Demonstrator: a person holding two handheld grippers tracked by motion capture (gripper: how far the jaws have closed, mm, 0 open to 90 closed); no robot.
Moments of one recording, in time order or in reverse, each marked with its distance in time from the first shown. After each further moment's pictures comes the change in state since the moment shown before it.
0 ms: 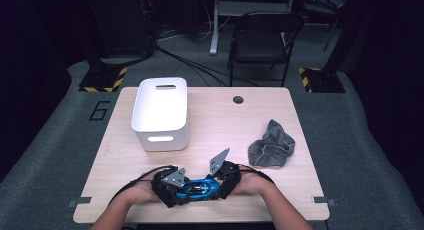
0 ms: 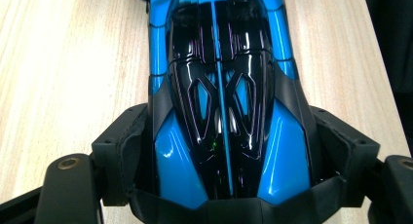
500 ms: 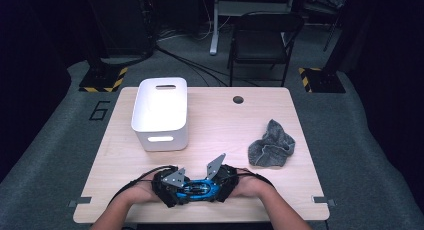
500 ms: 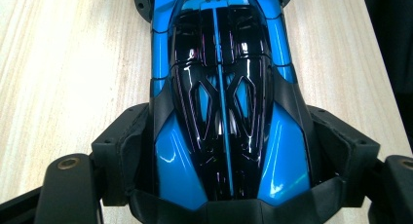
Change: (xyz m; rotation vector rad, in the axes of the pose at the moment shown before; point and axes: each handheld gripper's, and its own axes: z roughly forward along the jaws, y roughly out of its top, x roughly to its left) left arm 0.000 0.000 0.000 -0.011 0.003 0.006; right arm 0.006 0.001 0.011 0.053 -0.049 -0.050
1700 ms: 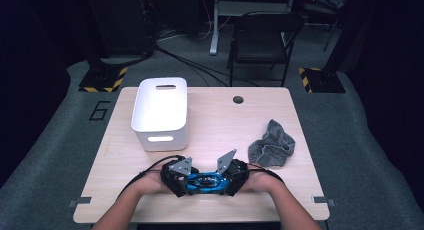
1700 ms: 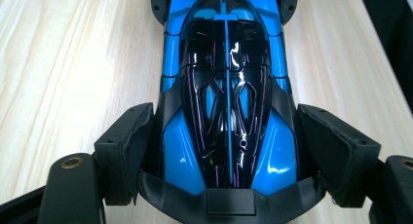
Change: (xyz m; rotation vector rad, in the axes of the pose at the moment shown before) left arm 0.030 0.022 0.011 -0.095 -0.019 -0.026; right arm -0.007 -0.017 -0.030 0.036 -0.090 0.002
